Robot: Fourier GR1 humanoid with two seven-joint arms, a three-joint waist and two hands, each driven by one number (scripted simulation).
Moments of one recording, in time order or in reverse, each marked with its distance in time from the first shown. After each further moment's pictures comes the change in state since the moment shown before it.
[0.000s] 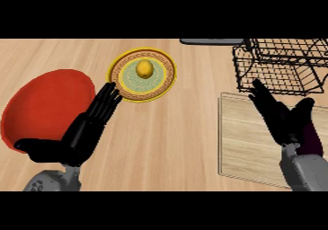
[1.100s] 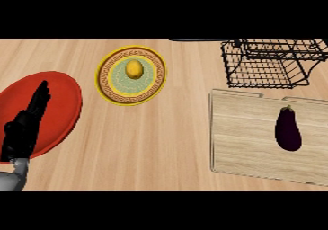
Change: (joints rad) left arm 0.039 0.255 0.163 0.157 -0.292 0.230 0.078; right arm 0.200 -0.412 -0.154 -0.180 0.702 -0.520 0.599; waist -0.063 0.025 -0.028
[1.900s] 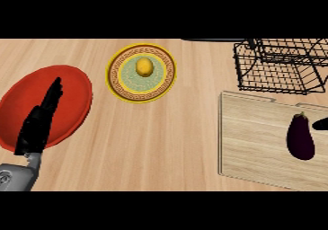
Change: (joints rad) left arm -0.051 -0.042 -0.039 0.019 -0.047 0.000 0.013; right arm -0.268 -0.084 0.168 -0.058 0.009 0.509 0.488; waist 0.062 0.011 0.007
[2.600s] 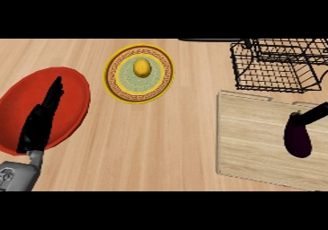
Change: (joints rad) left arm -0.014 -0.018 0.013 0.021 -0.014 -0.003 0.010; right arm -0.126 0.161 -0.011 0.233 0.065 0.116 0.016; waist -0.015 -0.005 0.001
